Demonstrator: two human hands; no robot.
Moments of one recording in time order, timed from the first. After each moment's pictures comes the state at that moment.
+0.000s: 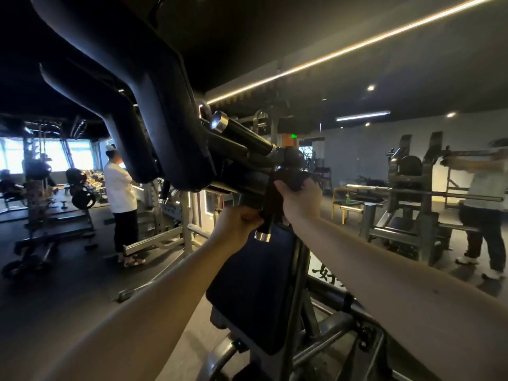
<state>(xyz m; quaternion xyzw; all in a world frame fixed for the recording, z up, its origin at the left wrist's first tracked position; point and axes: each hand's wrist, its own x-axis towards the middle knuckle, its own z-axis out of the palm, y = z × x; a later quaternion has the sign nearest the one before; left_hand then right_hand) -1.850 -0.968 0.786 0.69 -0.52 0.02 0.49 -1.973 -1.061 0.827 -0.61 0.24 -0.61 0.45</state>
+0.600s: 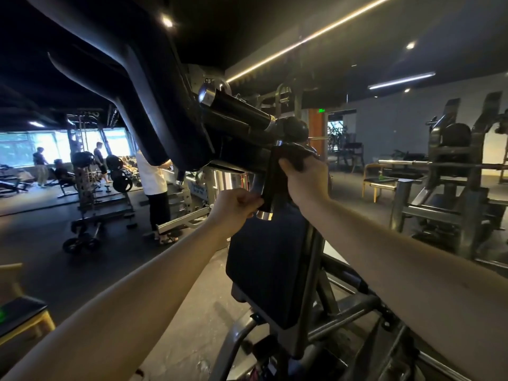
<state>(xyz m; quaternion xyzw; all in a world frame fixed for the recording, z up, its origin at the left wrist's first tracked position) -1.852 -0.966 0.775 0.72 -0.46 -0.01 0.53 -1.981 -1.085 0.816 -0.68 0.20 -0.56 0.43</state>
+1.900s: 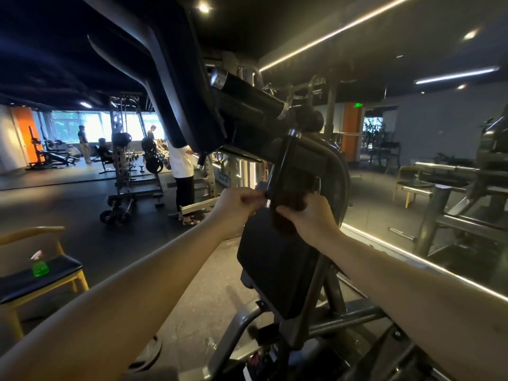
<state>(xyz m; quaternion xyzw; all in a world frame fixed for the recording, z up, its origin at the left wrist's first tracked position) -1.878 -0.949 0.757 0.74 -0.40 -0.04 0.54 -2.007 -1.090 0.742 -0.83 0.16 -0.39 0.37</state>
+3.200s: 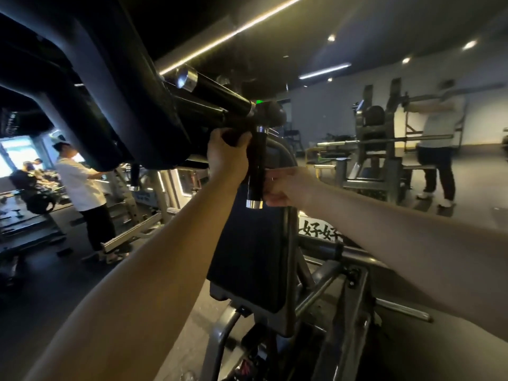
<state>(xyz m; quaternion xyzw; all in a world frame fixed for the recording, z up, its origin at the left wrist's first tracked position) -1.874 -0.993 0.849 0.60 -0.44 0.00 0.66 -2.002 -1.047 0.800 -0.67 0.28 -0.37 0.58</state>
